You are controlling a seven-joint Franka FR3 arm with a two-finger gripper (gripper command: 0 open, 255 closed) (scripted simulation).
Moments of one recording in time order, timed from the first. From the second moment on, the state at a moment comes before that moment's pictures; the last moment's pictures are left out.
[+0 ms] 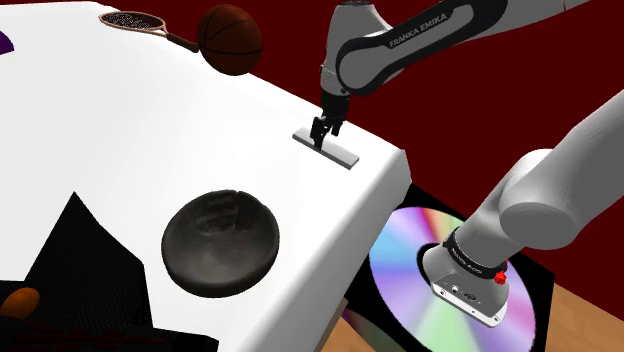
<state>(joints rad) 0.03 -0.12 0.08 -2.43 0.00 2.30 -0.02</state>
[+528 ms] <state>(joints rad) 0.03 -0.09 0.08 -2.45 0.00 2.35 -0.02</state>
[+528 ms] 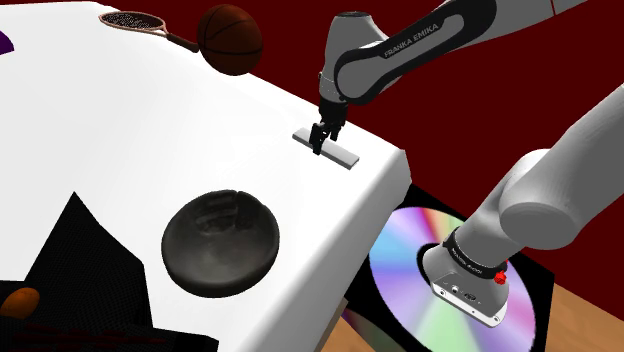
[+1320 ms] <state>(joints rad) 0.03 -0.09 0.08 -2.45 0.00 2.35 -0.02</state>
